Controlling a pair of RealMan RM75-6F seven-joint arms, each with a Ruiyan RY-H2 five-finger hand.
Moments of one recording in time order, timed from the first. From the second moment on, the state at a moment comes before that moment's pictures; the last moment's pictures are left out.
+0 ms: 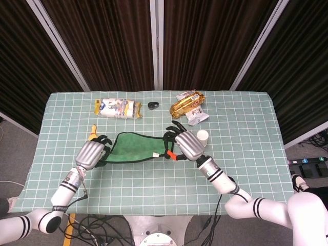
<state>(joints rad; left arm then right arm) -0.58 -1.47 -0.05 -1.47 1.29 1.07 0.12 0.84 -1.67 0.12 -1.28 -1.45 1.12 0.26</state>
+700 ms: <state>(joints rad) -0.62 -1.45 -0.01 -1.59 1.23 0.93 0.29 0.76 -1.75 -0.02 -1.18 -1.65 1.20 0.17</state>
